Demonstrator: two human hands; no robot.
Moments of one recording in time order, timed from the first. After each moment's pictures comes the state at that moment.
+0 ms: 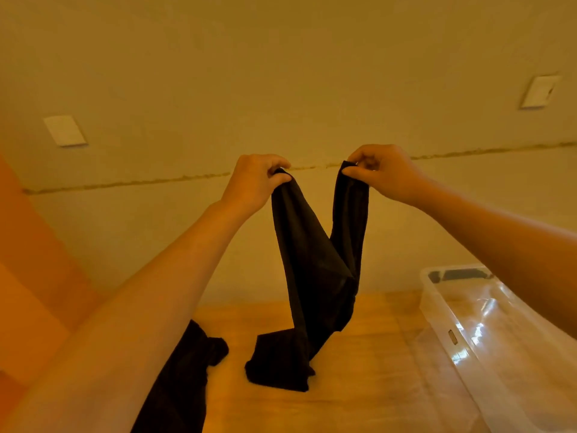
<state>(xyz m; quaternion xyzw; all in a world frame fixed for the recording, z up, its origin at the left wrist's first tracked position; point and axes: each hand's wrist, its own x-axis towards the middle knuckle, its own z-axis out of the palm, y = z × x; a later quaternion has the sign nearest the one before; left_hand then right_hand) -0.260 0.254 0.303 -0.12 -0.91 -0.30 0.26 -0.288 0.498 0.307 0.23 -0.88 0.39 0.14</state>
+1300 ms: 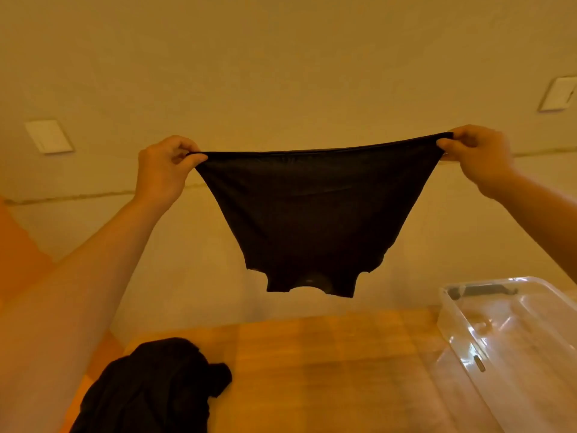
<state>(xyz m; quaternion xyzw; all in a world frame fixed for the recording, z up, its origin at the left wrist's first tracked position) -0.309 0.116 0.318 -0.03 -0.85 -0.37 0.37 -0.370 0.585 0.309 0.02 -0.81 0.53 0.24</state>
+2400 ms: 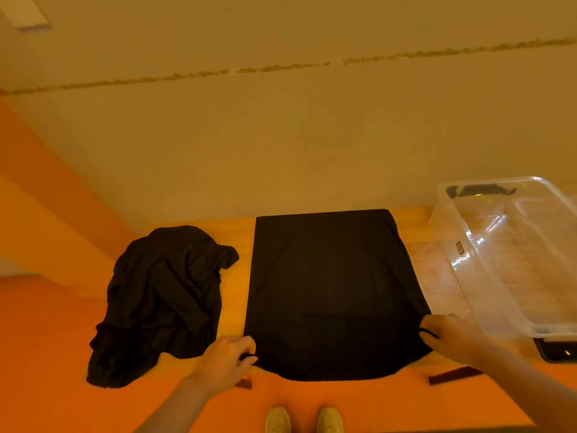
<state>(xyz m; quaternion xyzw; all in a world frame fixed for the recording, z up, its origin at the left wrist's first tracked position) -0.004 0.164 -0.066 -0.09 -0.96 -0.19 -0.16 -0.102 0.627 -0.045 0.10 -0.95 0.13 -0.28</state>
